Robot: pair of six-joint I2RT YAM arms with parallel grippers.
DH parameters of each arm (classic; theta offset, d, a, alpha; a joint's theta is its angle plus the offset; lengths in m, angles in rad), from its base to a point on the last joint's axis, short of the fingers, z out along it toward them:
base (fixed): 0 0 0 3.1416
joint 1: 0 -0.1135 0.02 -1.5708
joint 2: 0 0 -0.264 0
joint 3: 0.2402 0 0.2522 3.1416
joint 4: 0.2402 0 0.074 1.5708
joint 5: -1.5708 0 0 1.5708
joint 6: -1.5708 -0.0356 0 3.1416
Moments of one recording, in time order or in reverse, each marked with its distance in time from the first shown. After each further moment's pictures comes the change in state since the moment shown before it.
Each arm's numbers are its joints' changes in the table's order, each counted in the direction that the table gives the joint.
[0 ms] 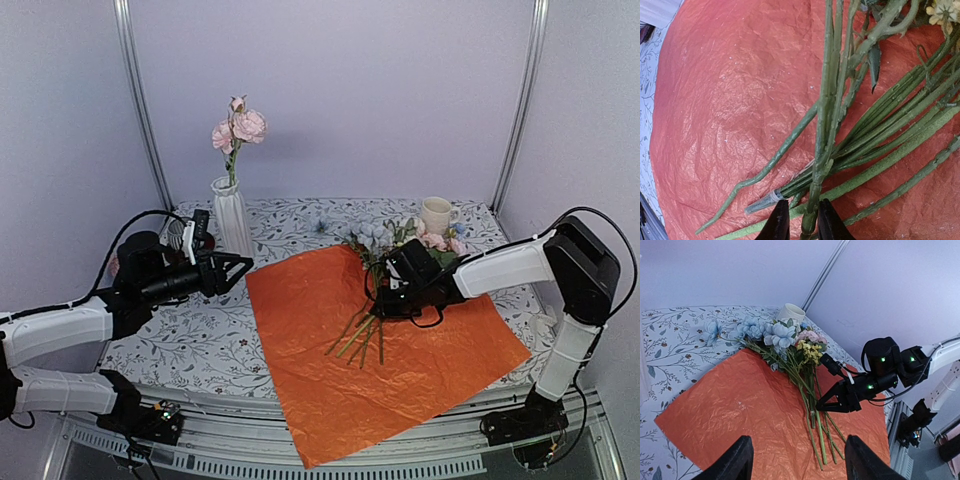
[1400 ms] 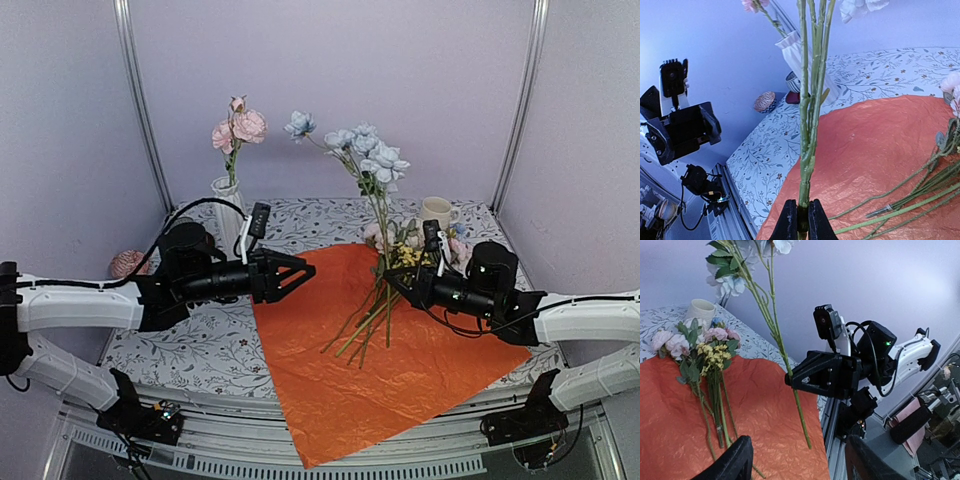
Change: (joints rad) left arm 0.344 -0.229 0.195 -0.141 0.020 0.109; right arm -0.042 0.613 -0.438 -0.595 0.131 0.050
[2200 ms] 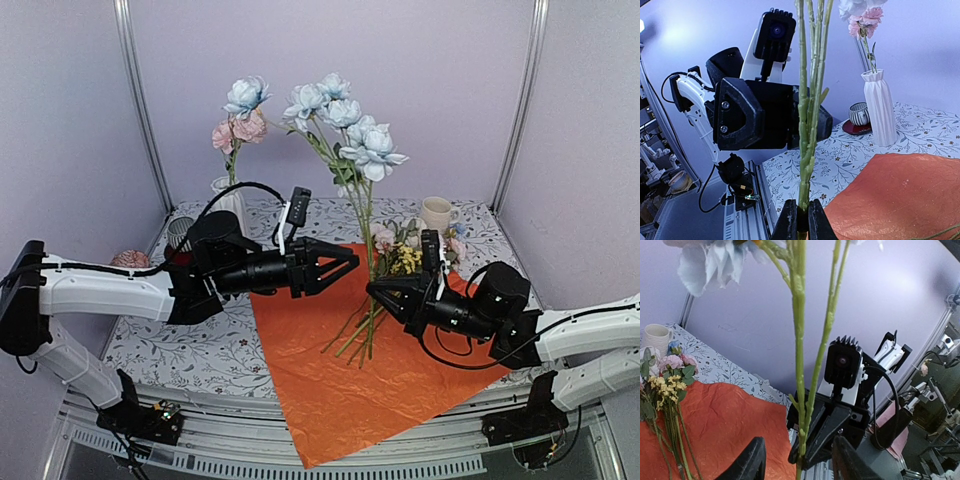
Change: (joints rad) left arm 0.150 -0.204 0.218 -0.121 0.017 0.014; right arm -0.227 0.032 -0.064 -0.313 -0.029 0.186
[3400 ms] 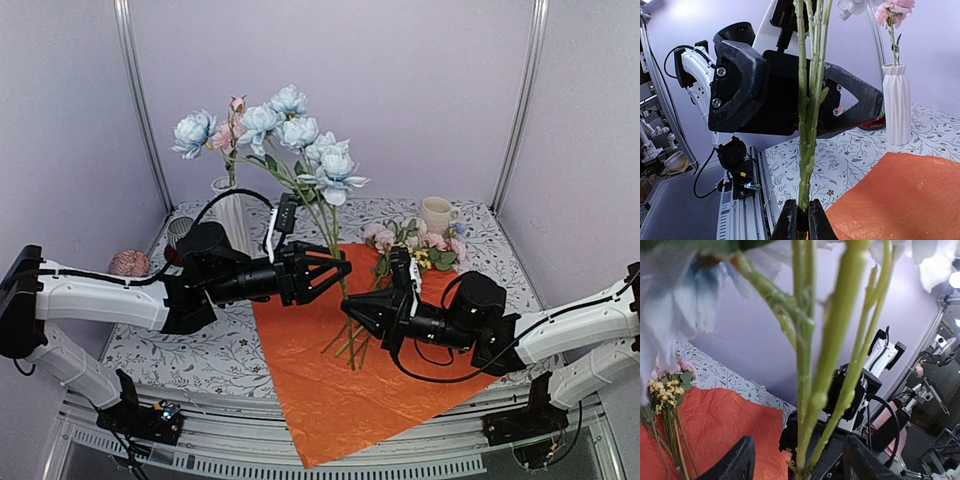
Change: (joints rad) left arm 0.009 0.037 -0.088 -0.109 0.010 0.002; right arm -0.113 -0.162 0.054 -0.073 -0.038 0.106
